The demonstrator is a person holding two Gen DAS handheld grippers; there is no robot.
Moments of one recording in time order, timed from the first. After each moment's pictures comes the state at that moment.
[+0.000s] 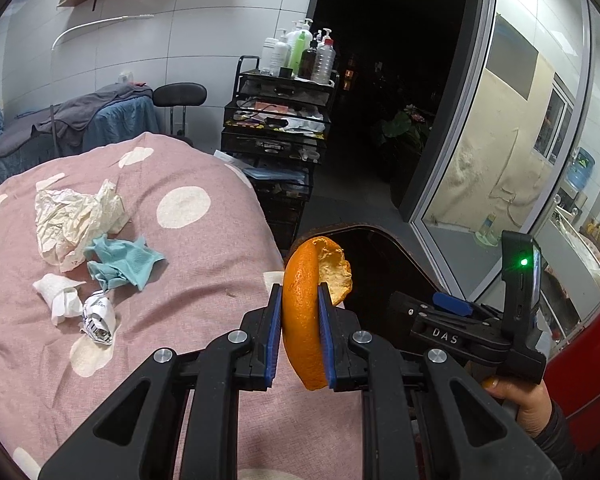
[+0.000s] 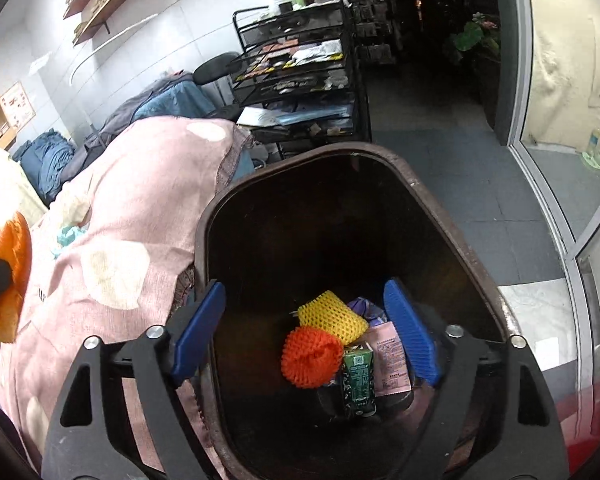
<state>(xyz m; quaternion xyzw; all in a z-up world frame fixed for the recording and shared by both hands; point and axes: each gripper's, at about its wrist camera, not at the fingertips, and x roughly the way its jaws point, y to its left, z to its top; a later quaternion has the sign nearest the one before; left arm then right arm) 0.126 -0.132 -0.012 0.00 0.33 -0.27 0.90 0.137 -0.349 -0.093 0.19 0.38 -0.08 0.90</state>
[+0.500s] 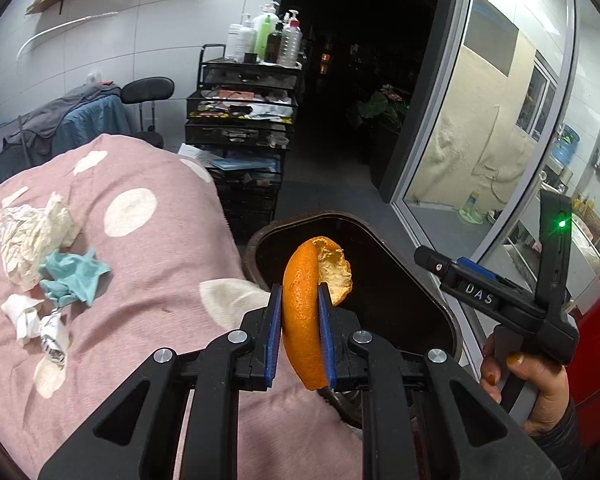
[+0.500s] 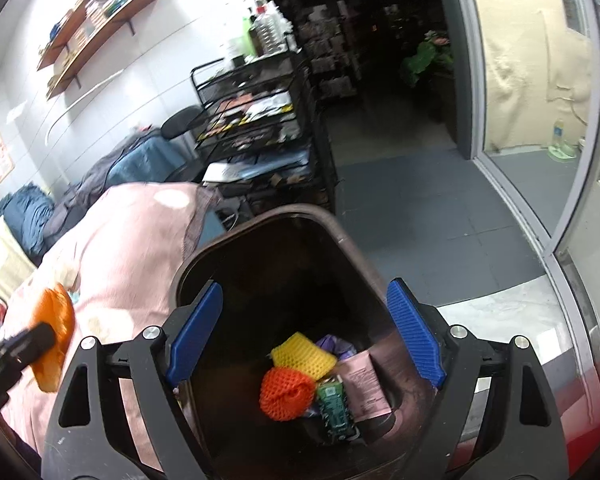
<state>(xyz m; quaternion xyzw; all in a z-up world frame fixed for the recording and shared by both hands) 0.138 -0.177 -0.019 0.03 0.35 -0.31 0.88 0.115 -0.388 -0.060 0.22 0.31 -0.15 0.91</state>
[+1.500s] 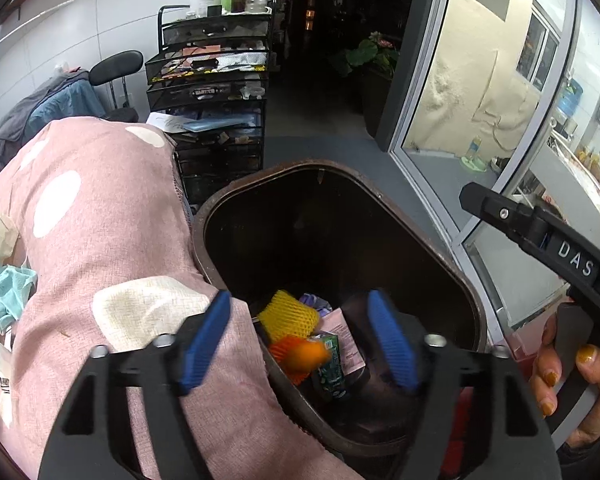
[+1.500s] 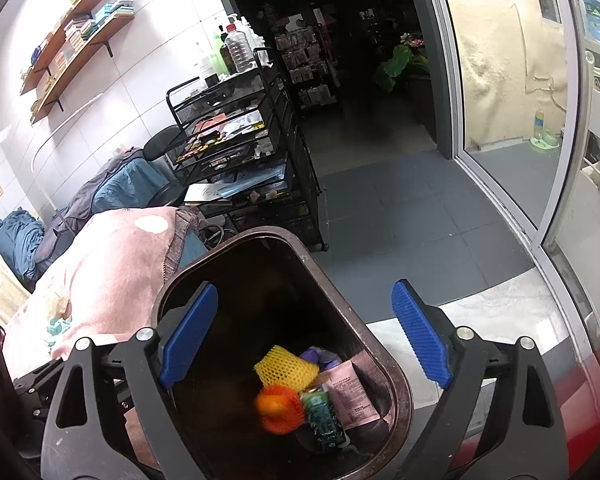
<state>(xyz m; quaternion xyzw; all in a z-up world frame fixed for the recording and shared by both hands) 0.160 -0.239 -0.060 0.09 0.41 -0.32 0.85 0.102 -0.420 -0.052 0.24 0.29 -0.18 0.91</state>
